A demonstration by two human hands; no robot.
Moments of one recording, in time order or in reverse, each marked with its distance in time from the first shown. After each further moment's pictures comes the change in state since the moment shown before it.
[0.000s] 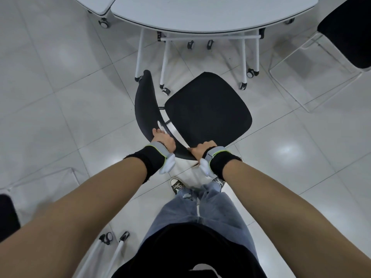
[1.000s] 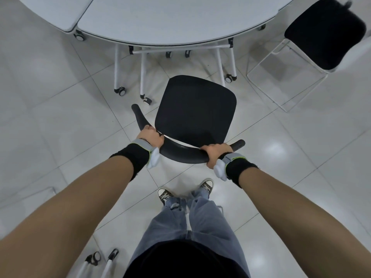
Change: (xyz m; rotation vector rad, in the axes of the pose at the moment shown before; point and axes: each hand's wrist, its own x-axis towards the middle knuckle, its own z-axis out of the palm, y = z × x) left_hand 0.053 0.017 -0.037 -0.178 0.255 0.089; right_hand -0.052 0.110 0.046 0.345 0.218 0.239
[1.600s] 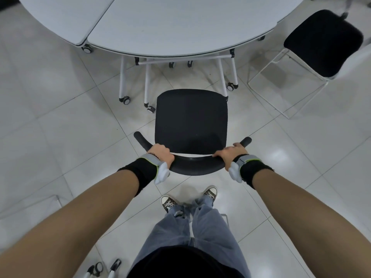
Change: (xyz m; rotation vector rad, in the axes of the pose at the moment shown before) left_hand -0.034 0.026 -0.004 0.391 -0.226 0.196; right_hand -0.004 0.033 -0.015 -0.218 -0.085 0.000
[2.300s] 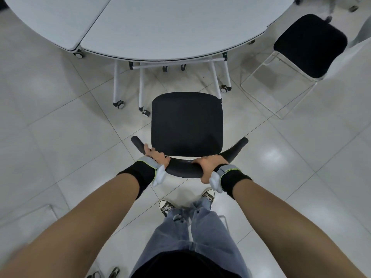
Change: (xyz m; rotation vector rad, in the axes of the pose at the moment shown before) left_hand 0.024 -0.011 0.022 -0.245 -0.065 -0.075; right_hand -0.003 -0.068 -0.002 0.241 0.105 -0.089
